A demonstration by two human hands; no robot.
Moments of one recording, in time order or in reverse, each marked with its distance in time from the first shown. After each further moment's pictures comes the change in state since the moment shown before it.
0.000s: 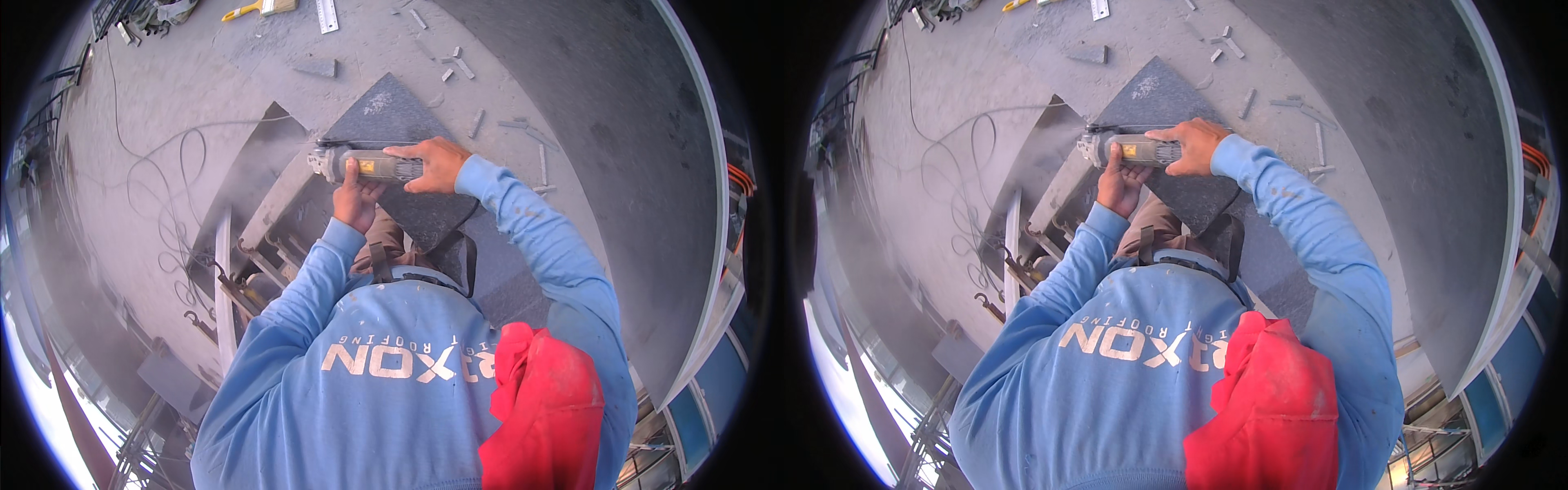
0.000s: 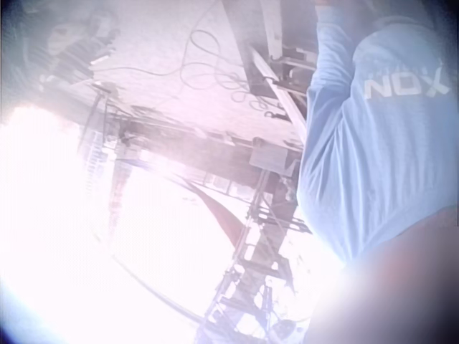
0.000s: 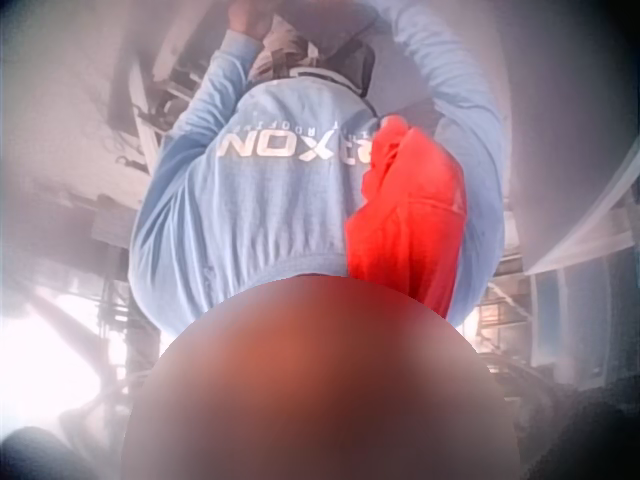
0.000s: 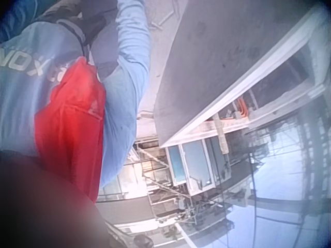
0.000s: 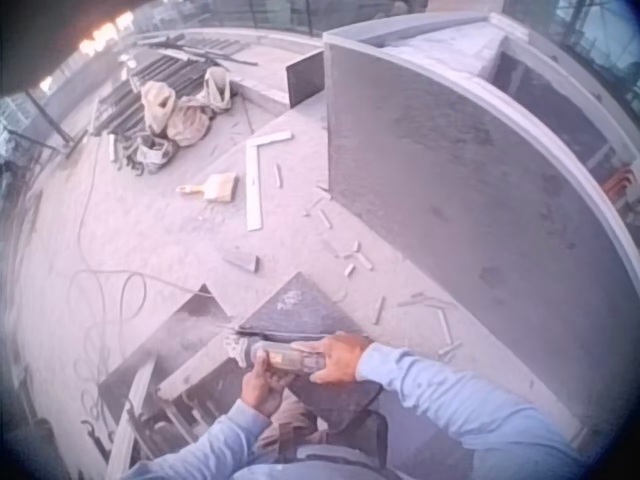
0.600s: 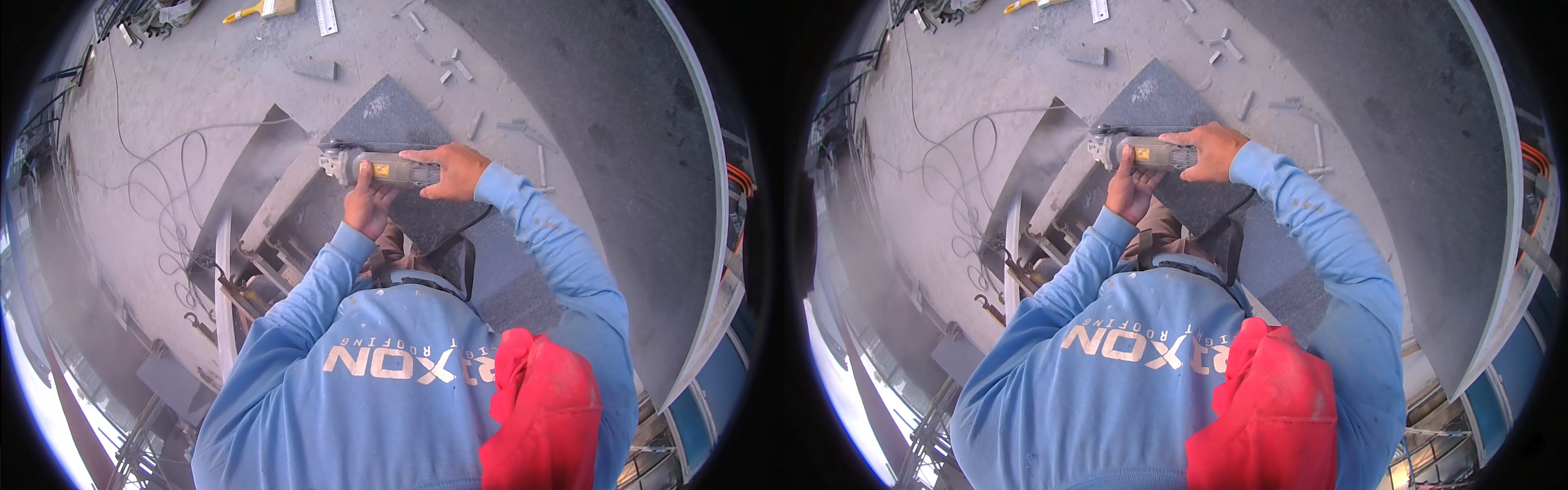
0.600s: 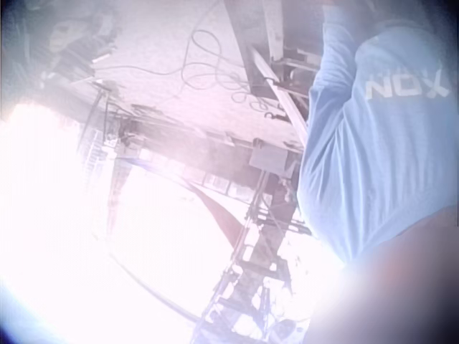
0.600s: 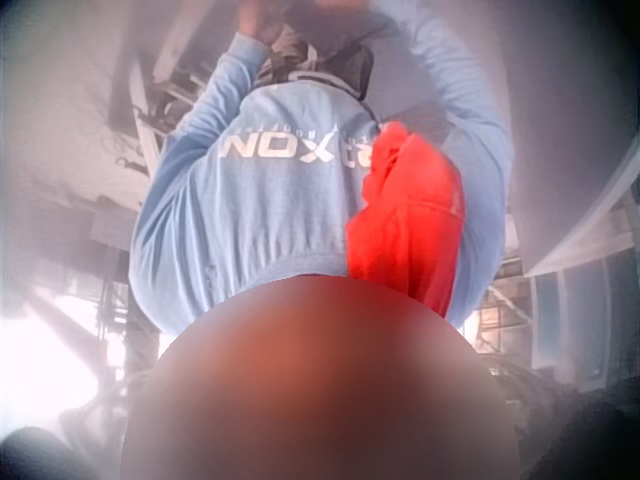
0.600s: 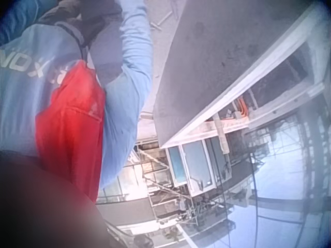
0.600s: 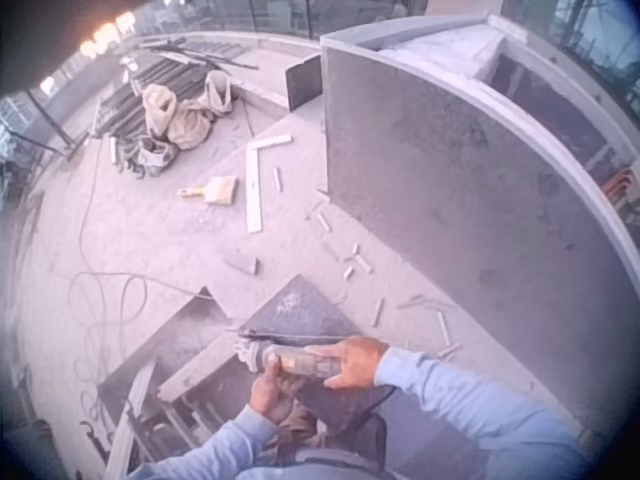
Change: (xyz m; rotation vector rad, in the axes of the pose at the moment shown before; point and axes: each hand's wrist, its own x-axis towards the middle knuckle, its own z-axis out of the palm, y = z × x) left_hand -0.017 0.004 0.017 -0.037 -0.054 -0.066; right_hand -0.023 -0.009 -0.013 0.019 0.007 0.007
